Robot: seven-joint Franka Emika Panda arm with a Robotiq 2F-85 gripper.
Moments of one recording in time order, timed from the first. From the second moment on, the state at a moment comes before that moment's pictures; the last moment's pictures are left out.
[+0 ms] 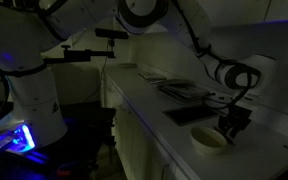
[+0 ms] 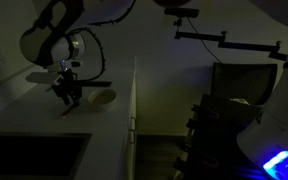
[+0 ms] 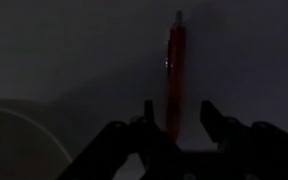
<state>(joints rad) 0.16 1.07 -0.10 -1.17 0.17 2.17 1.38</state>
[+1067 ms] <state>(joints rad) 0.17 1.10 -0.16 -1.03 0.07 2.10 1.45</state>
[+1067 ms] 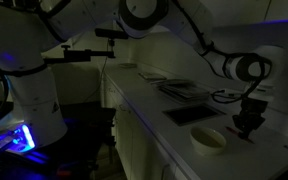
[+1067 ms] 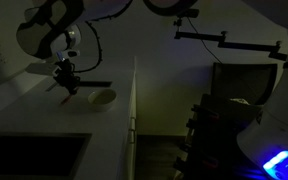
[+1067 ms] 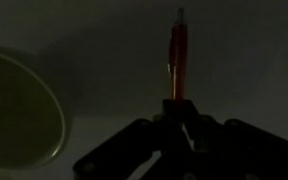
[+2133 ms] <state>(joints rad) 0.26 0.68 -0.24 -1.61 -0.22 2.08 1.60</state>
